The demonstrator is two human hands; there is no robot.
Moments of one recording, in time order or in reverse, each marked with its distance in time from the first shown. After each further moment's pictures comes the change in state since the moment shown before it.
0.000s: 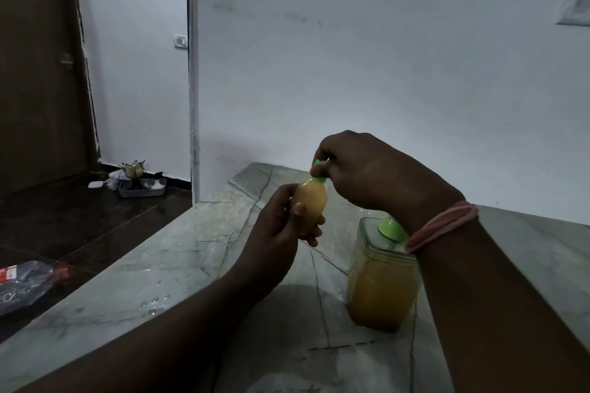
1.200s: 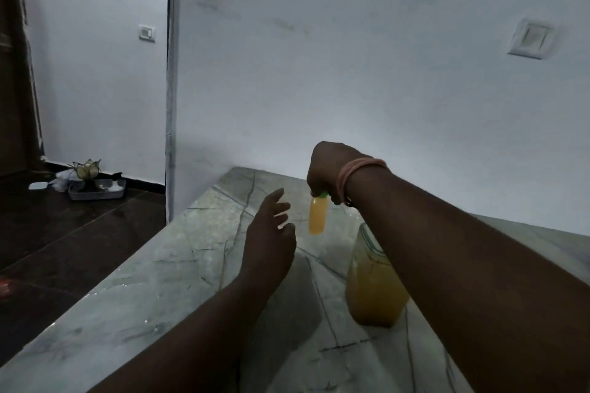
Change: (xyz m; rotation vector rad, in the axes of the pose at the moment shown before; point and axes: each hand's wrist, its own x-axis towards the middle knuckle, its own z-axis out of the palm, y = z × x) left_hand 0.008 -0.011 -0.009 0.281 0.216 -0.218; right_hand 0.063 -0.028 0.025 -0.341 -0.155 0.422
